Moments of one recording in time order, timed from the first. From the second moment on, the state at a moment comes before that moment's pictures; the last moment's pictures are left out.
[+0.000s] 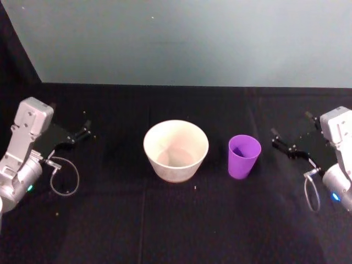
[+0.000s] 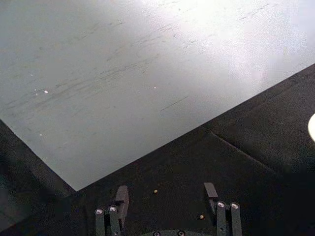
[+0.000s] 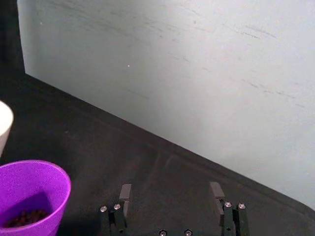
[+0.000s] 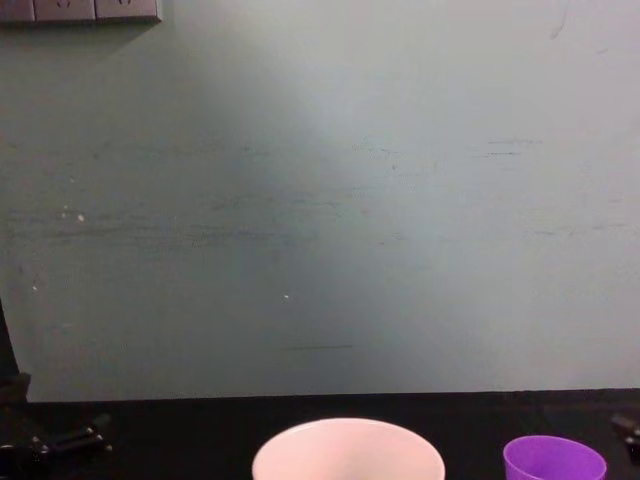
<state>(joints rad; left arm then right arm) -0.20 0.60 0.45 -1.41 -0.25 -0.12 0.03 0.19 0.61 -0.44 -1.42 0.25 -0.12 -0.03</state>
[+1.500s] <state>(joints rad) -0.20 0.60 0.45 -1.41 -0.25 -0.12 0.03 0.05 0.48 -0.39 -1.46 0.36 -0.18 0.21</state>
